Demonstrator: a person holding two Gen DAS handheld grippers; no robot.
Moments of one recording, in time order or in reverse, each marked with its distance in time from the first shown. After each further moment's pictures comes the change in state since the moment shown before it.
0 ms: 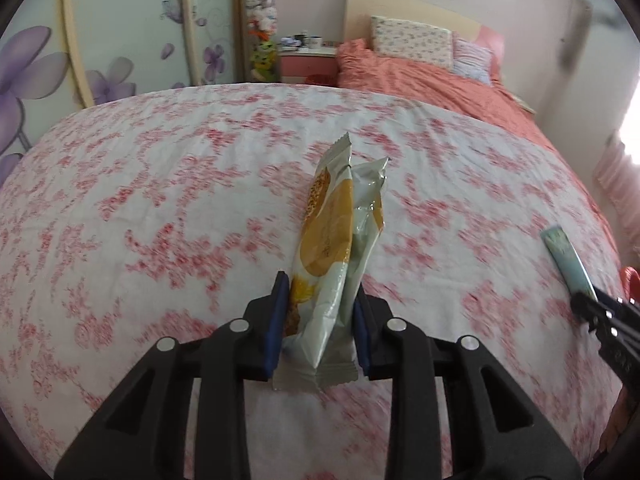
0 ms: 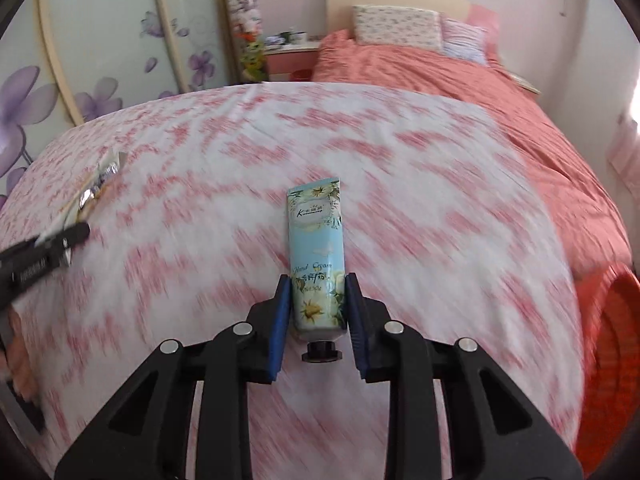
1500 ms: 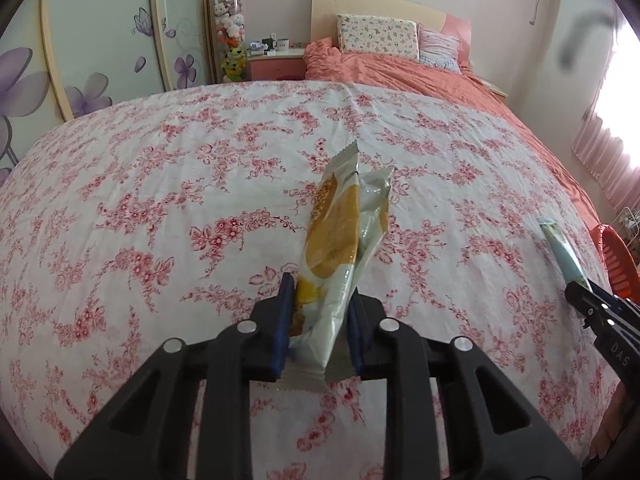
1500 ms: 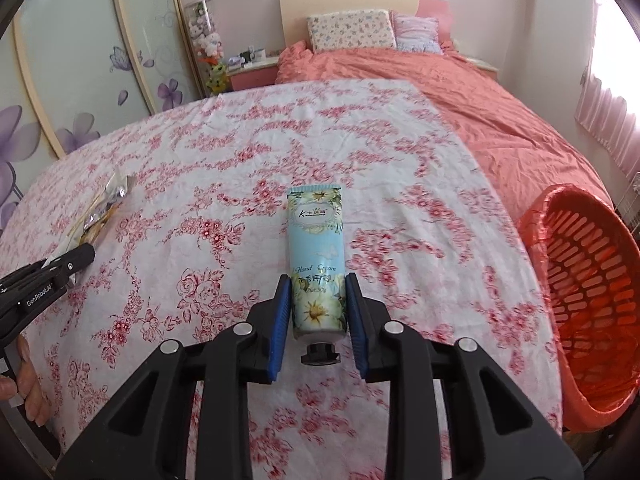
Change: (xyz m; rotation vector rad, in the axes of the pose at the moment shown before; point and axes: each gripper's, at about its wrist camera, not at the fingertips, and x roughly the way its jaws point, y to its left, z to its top) left arm -0.031 -0.053 -0.041 0.075 -0.015 -0.037; right arm -0.036 -0.031 -0.038 0.134 -0.071 -0.038
